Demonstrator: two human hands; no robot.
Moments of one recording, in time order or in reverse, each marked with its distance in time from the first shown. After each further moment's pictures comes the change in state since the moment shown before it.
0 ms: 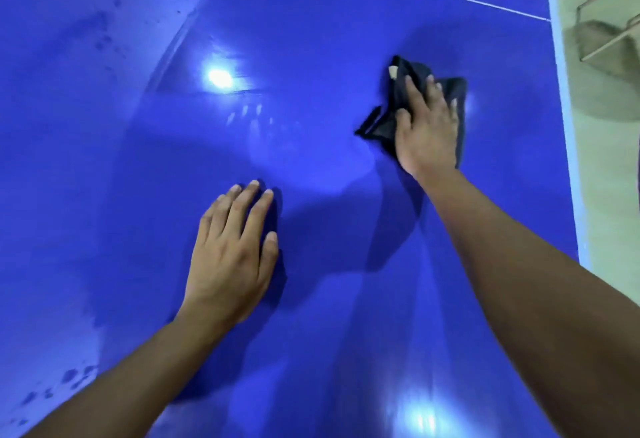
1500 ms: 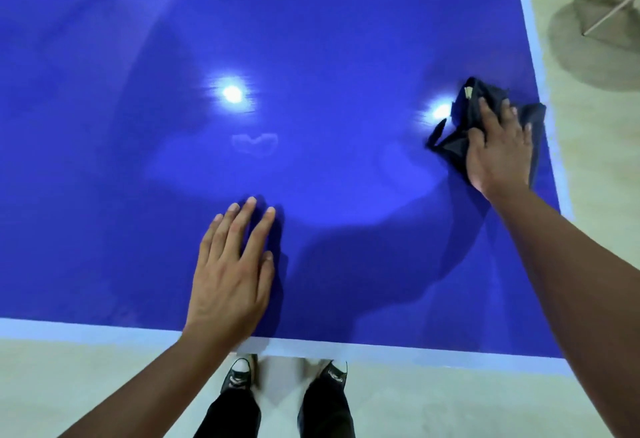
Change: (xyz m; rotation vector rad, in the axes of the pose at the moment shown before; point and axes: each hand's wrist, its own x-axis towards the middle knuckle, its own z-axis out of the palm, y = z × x) left_hand -0.140 0.054 0.015 0.041 -0.004 0.024; right_hand -0.141 0.160 -0.037 0.021 0.003 0.189
